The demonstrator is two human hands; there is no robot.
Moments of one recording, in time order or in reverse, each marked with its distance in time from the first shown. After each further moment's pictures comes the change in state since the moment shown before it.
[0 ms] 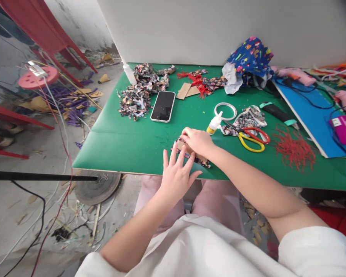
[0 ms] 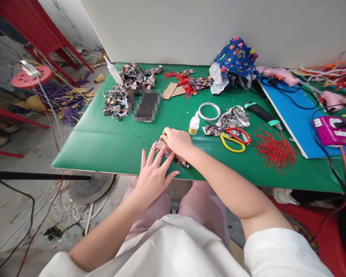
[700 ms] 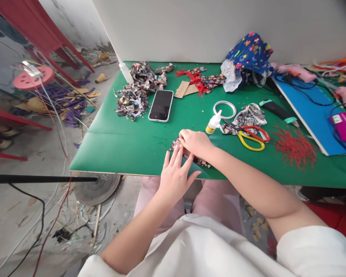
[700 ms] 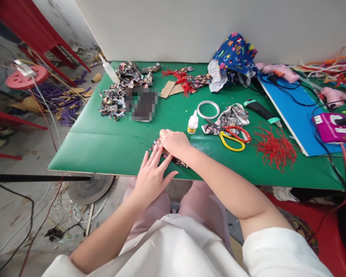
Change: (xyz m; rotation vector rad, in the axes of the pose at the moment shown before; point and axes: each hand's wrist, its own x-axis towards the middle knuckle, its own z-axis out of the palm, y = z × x) left_hand -0.002 -0.005 0.008 -0.055 0.010 0.025; right_hand -0.004 -0.007 0.002 -0.158 -0.028 -0.070
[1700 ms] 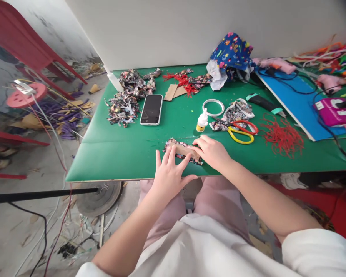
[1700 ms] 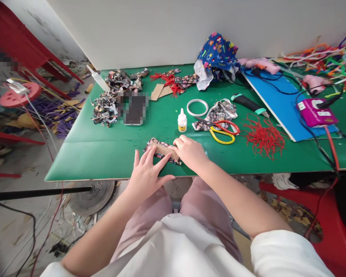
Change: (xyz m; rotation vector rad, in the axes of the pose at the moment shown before) left_hand 0.007 -0.002 -0.012 0.125 -0.074 0.124; right_hand -0.073 0.036 0.007 0.166 0.226 0.098
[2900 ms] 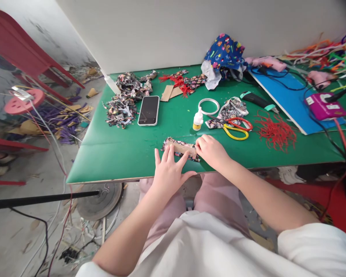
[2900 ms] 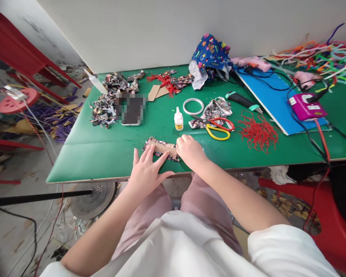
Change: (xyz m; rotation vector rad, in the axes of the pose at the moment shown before) left_hand 0.002 0.006 -0.002 0.057 -0.023 -0.014; right_hand -0.008 -0.001 0.003 -0.165 -0.002 0.035
